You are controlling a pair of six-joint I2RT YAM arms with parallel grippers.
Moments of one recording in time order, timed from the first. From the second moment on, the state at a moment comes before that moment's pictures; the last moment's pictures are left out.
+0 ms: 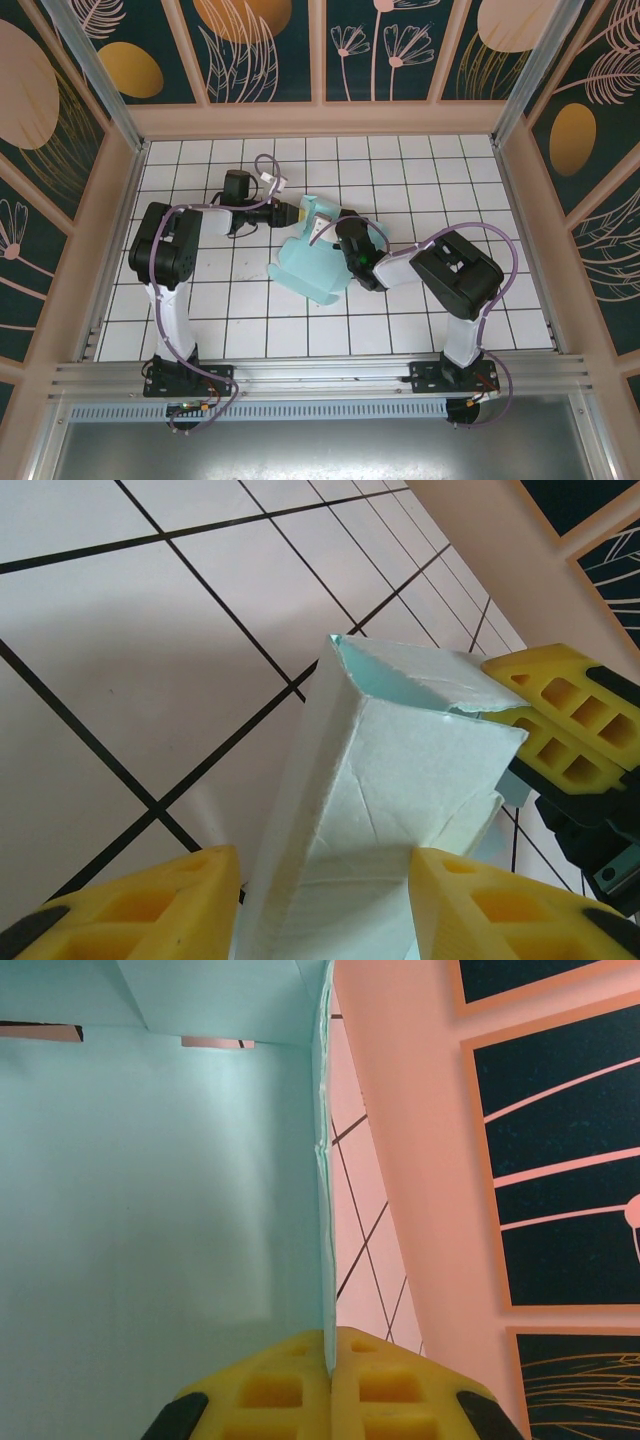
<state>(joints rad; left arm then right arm) -0.25 2.06 1.12 0.25 0.97 -0.17 0.78 1.85 0.75 0.74 0.57 -1.05</state>
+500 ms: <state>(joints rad) -0.25 2.06 1.11 0.25 0.99 -0.16 0.76 1.84 0.86 0.50 0.50 -0.94</state>
